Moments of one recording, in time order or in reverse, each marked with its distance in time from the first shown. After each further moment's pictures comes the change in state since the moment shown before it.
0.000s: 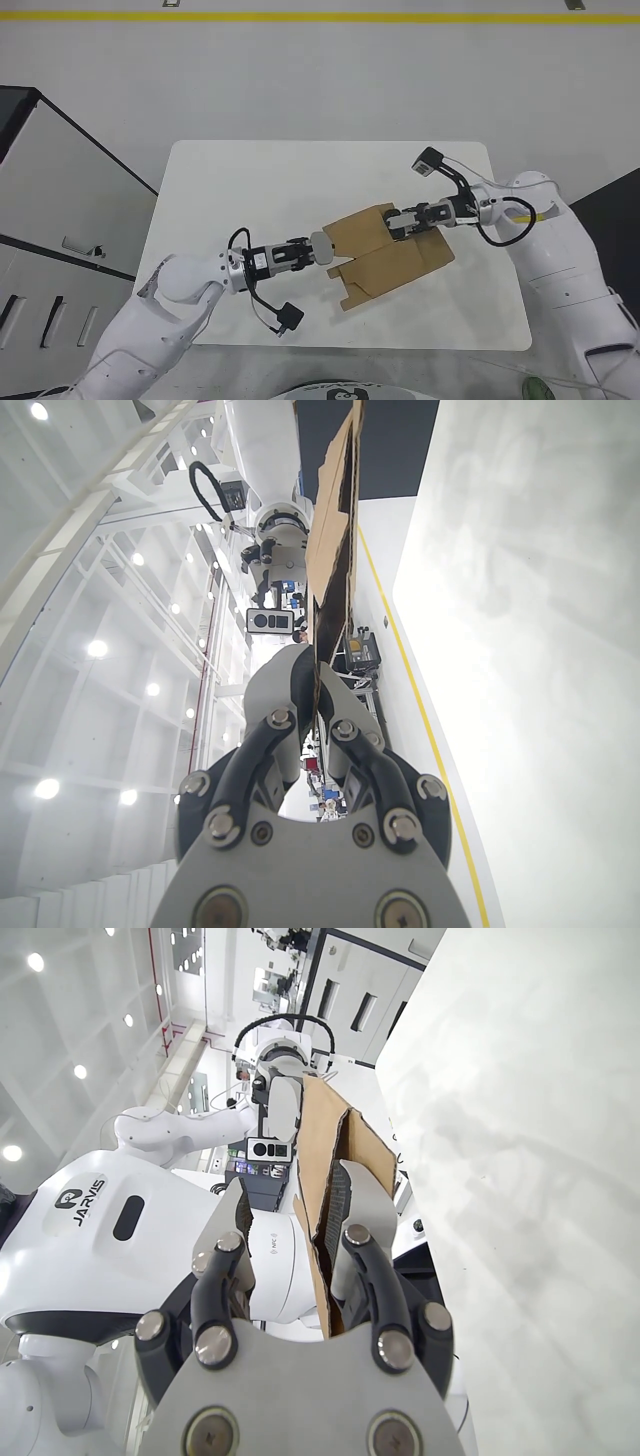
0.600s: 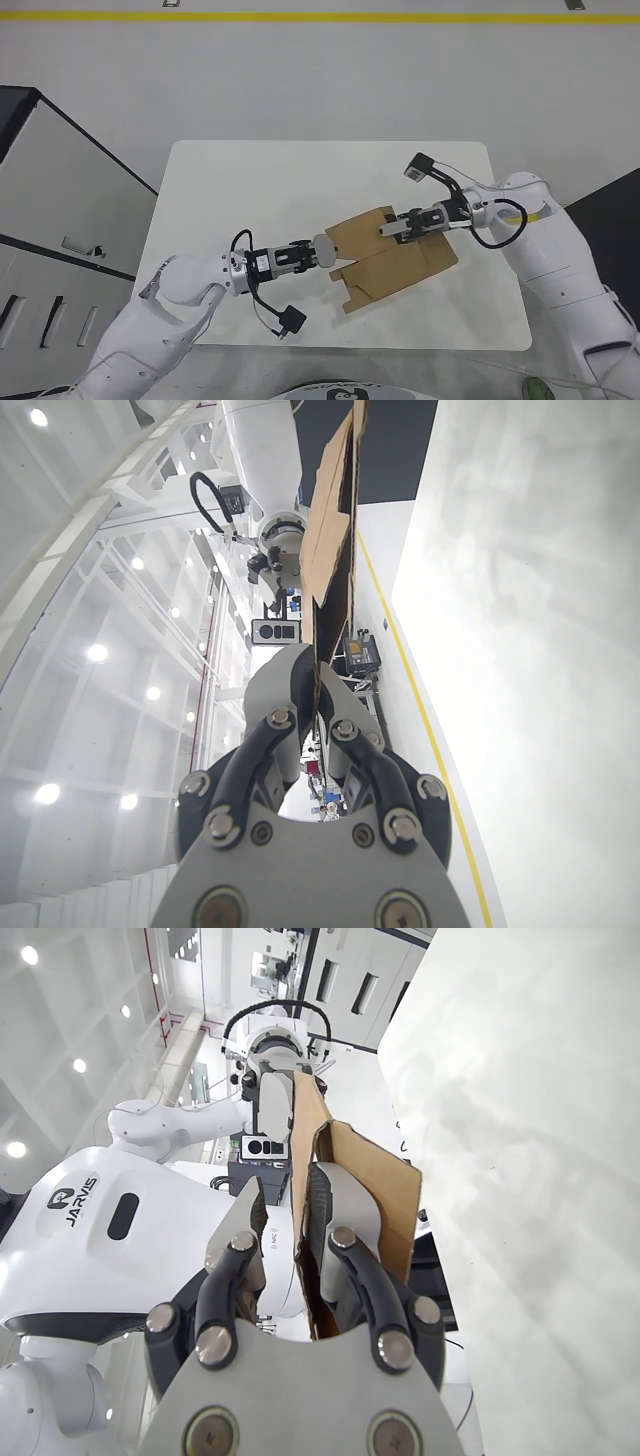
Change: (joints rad) left arm 0.001 0.004 0.013 -0.012 0.011 -0.004 -0.011; right arm 0.016 0.003 -0.054 0.002 0.002 0.011 0.000
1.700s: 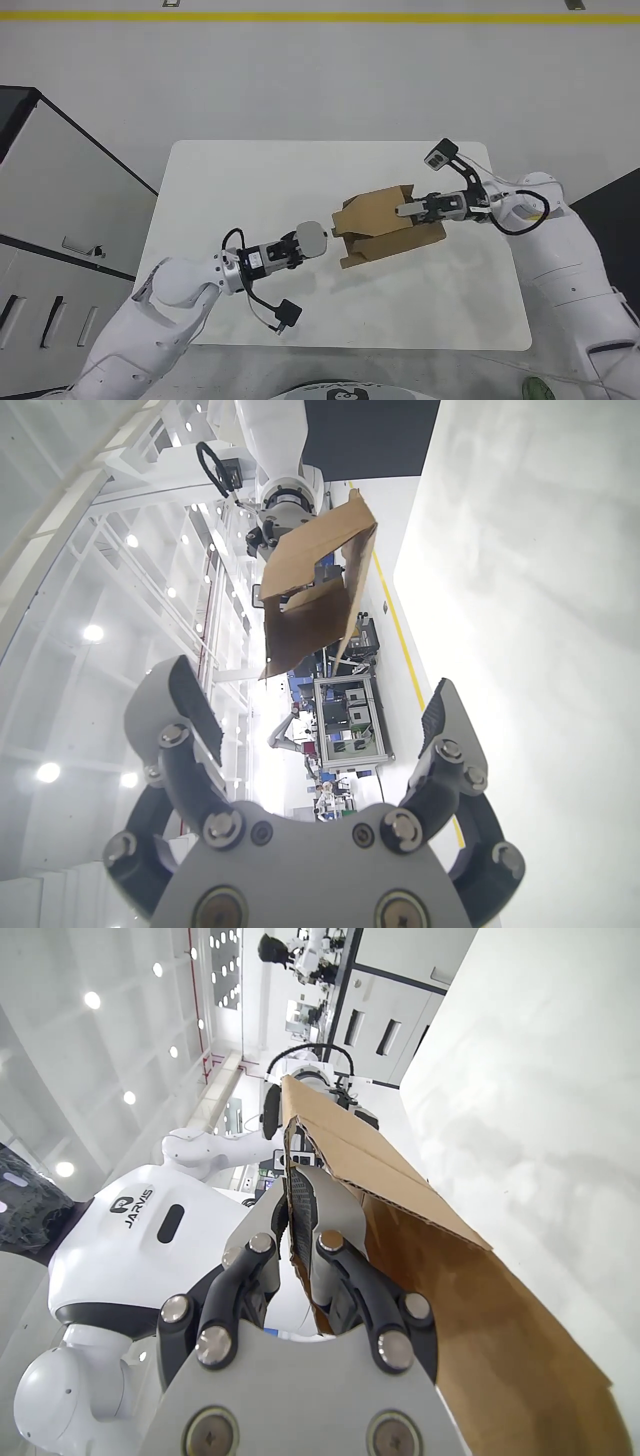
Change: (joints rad) left arm 0.035 0.011 -0.039 -0.011 -0.026 0.001 -0.048; right arm -0.003 0.009 0.062 0.095 0.163 -0.011 0.000
